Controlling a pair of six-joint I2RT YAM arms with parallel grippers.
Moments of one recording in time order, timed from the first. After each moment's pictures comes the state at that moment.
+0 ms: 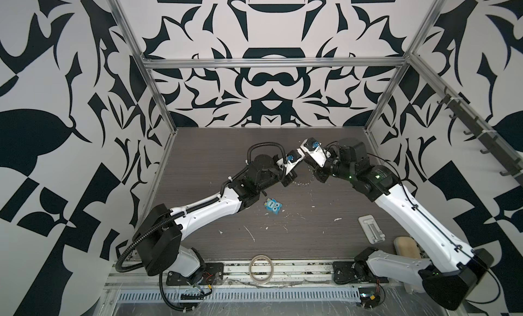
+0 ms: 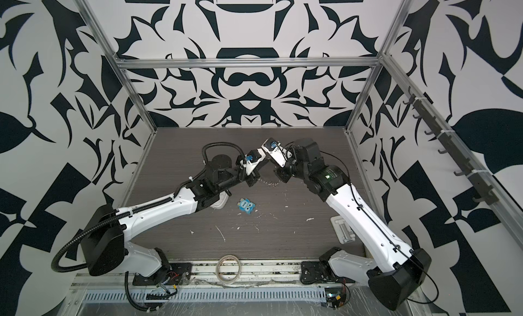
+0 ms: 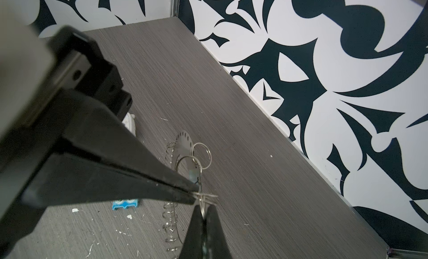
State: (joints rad) left arm -0.90 1.47 1.03 0.34 0.12 0.26; right arm 0.52 1.16 1.23 -0.61 -0.20 -0.40
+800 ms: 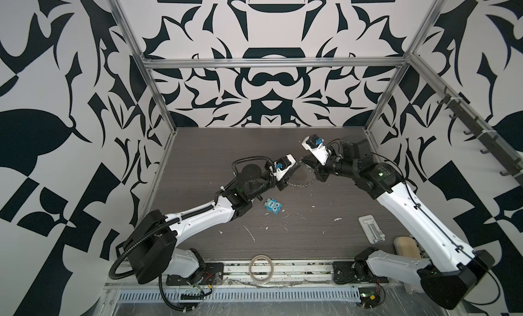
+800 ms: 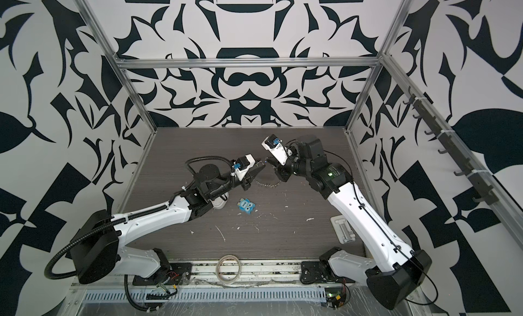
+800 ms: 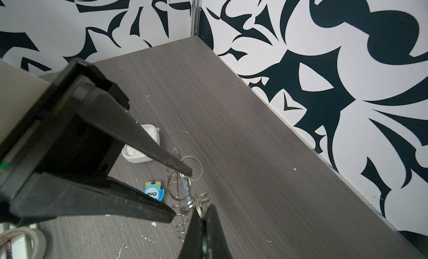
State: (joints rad) left arm -0.88 1.39 0.83 0.62 0.15 0.25; right arm 0.48 1.17 1.27 -0.63 -0.35 -0.34
